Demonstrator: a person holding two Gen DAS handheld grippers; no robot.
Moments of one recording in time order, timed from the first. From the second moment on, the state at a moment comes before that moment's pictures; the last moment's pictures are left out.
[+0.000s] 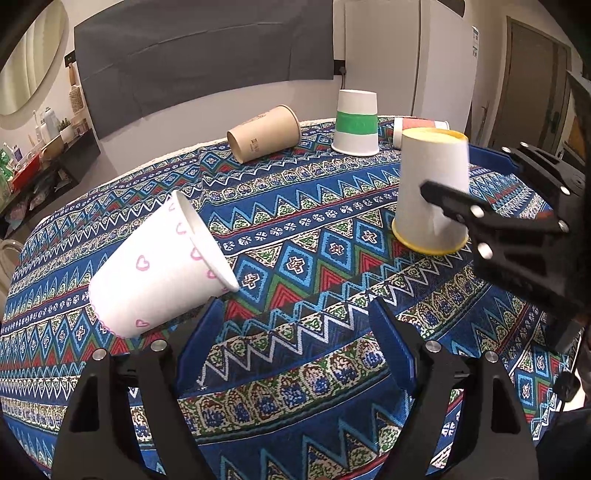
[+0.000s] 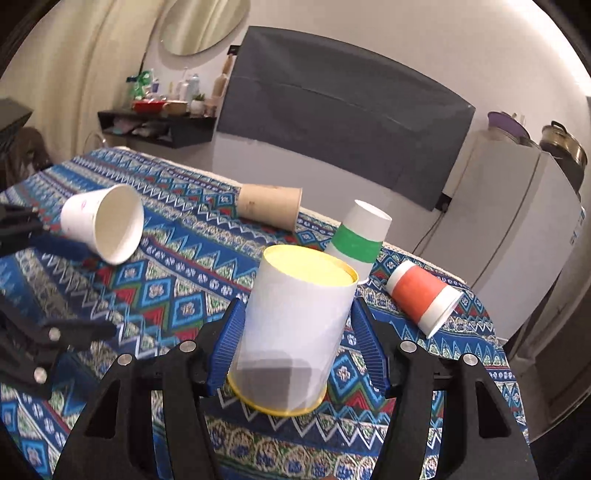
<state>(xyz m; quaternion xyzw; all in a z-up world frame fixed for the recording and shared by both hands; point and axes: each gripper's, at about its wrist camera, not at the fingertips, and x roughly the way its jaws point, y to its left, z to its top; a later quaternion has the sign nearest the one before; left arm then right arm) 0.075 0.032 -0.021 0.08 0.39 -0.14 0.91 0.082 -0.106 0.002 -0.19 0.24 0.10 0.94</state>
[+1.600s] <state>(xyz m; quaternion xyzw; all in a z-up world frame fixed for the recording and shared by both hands) 0.010 -0.025 -0.009 0.11 0.30 -0.09 0.94 0.004 -0.201 0.010 0.00 0.22 0.05 0.97</state>
